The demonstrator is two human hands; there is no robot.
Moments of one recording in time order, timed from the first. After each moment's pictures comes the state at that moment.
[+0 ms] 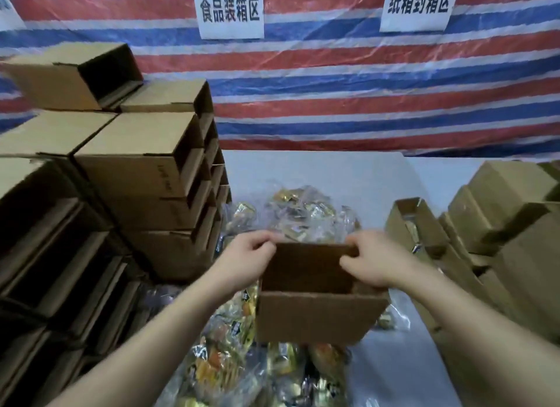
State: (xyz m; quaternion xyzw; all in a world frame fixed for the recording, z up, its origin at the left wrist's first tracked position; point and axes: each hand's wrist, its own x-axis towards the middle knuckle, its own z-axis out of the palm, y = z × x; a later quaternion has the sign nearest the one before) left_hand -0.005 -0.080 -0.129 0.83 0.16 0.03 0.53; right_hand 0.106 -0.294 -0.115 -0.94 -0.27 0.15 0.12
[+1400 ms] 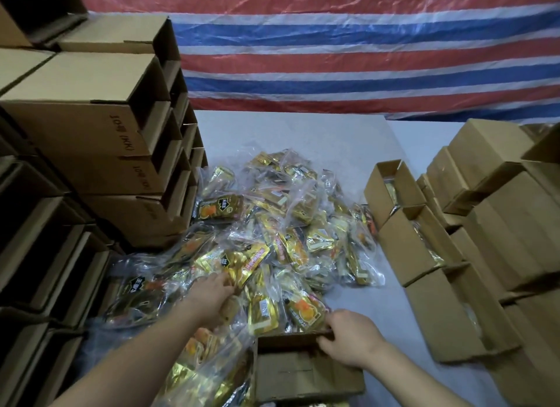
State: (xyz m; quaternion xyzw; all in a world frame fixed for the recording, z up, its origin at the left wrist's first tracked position) left_hand -0.042 -0.035 -0.365 0.96 -0.01 -0.27 -0.01; right_hand 0.008 -0.357 -0.307 -0.92 -0.28 0.27 0.01
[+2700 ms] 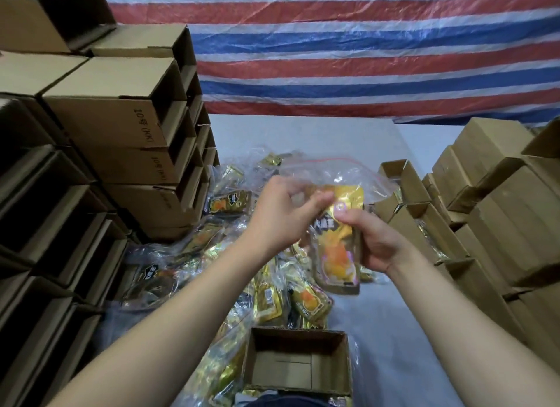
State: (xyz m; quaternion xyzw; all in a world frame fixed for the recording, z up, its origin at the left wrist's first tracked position) left_hand -0.006 -0.160 -0.121 0.83 0.00 0.17 0.53; right_hand 0.058 -0.323 -0.146 -0.57 -0.15 0.42 0.69
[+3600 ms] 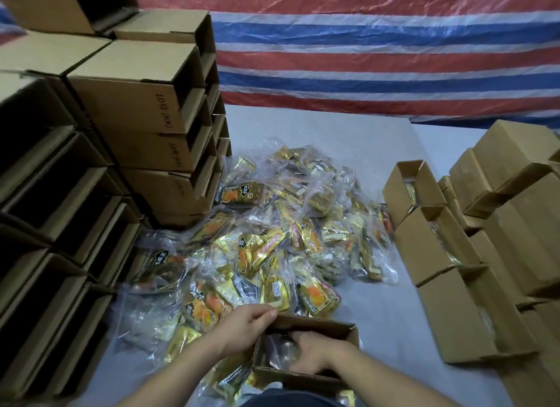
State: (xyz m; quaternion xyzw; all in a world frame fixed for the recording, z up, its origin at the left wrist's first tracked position) left_hand -0.127 -0.123 -0.324 0.84 0.12 -0.20 0.48; right_hand -0.043 -0.304 -0.344 -0.78 -0.25 0.57 0.08
